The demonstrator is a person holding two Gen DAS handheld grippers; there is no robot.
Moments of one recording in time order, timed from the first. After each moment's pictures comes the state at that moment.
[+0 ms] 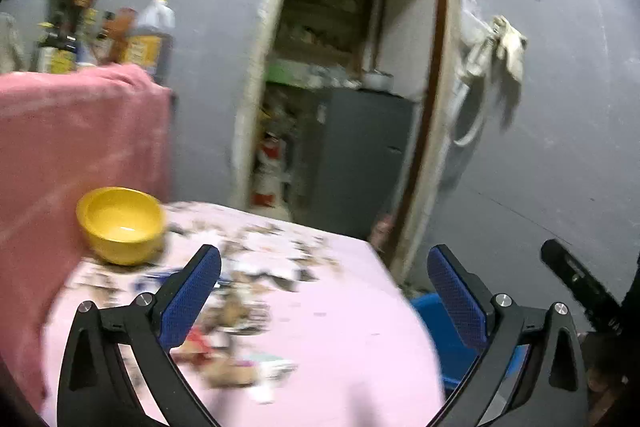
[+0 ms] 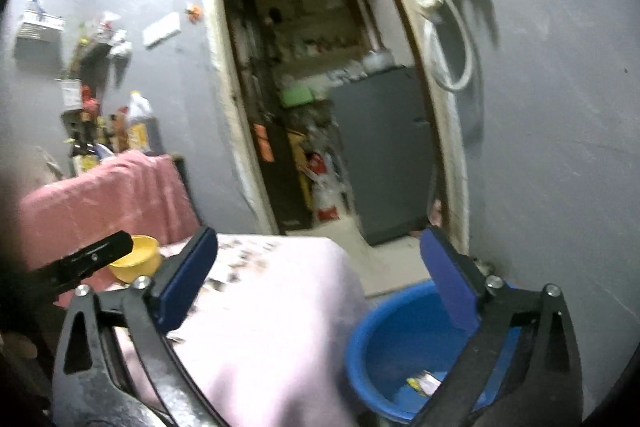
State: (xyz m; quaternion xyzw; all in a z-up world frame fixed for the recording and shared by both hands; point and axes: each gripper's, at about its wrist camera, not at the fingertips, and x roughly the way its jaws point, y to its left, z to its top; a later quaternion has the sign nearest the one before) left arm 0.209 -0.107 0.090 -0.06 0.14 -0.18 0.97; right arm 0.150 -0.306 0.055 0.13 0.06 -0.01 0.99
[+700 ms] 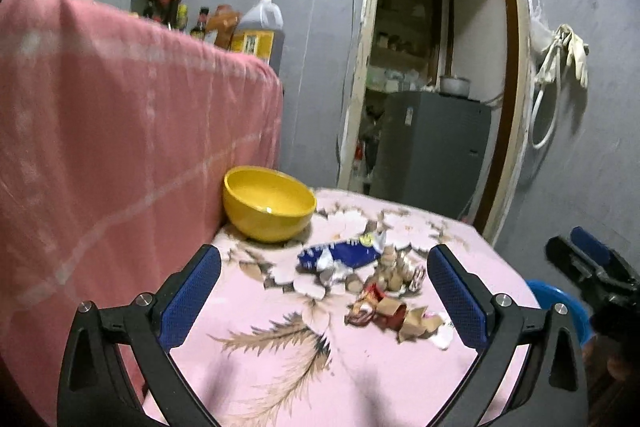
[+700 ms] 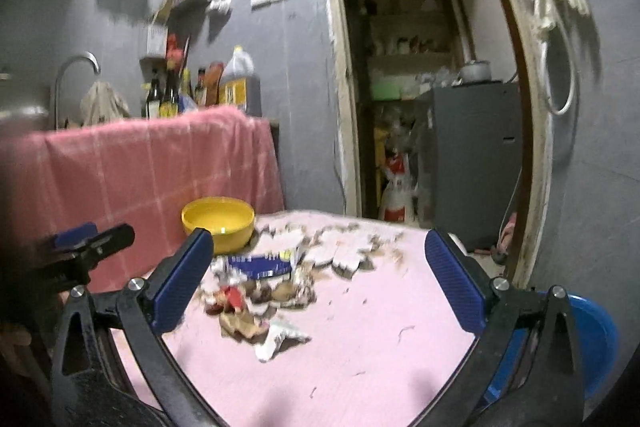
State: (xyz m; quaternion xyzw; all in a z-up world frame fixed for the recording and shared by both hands) left arm 0.176 0.007 0.029 -0.06 0.15 -0.06 0.98; right arm 0.191 -0.164 0.032 0.03 0.10 0.10 0.99
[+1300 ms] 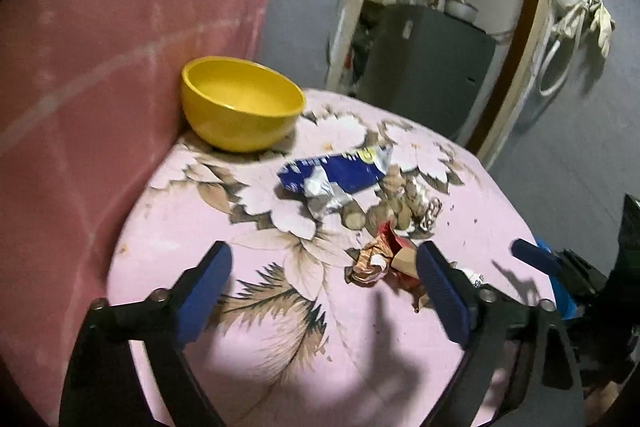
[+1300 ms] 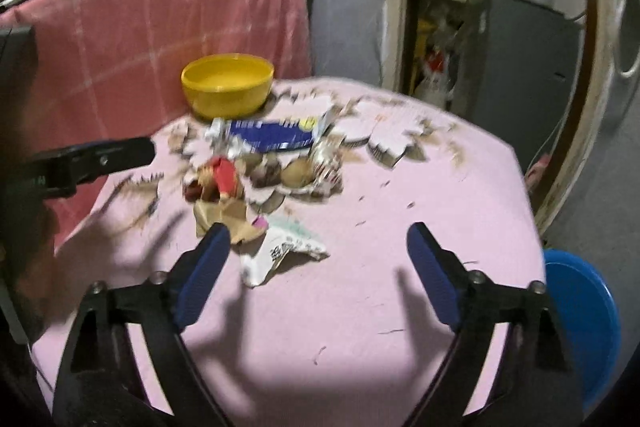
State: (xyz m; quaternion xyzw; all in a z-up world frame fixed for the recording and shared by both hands) left arm 0.246 0.006 -0.004 -0.08 0.33 -0.11 0.93; right arm 0.262 -0.133 -0.030 -0.05 0.31 0.17 0.93
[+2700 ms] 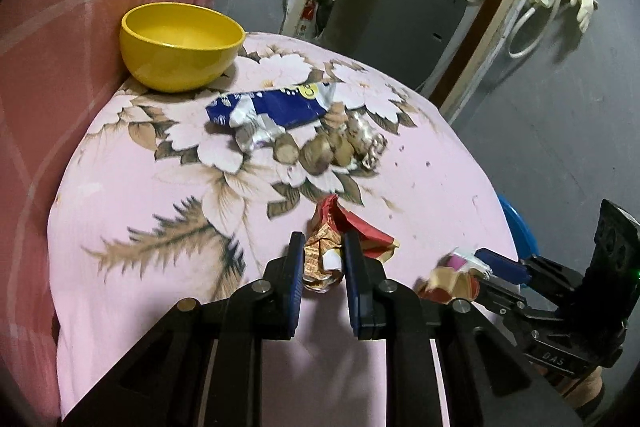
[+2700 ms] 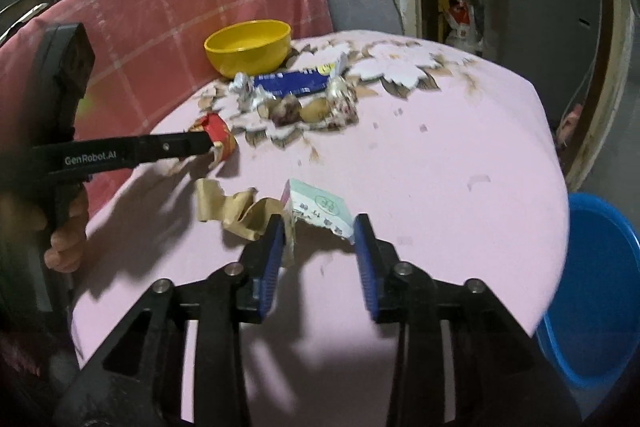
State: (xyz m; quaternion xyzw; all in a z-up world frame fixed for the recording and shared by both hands) left arm 0.233 -0.024 -0.010 -0.09 0.40 -0.18 0.89; right arm 0.228 -0.171 -0.044 0.00 0.37 0.22 0.90
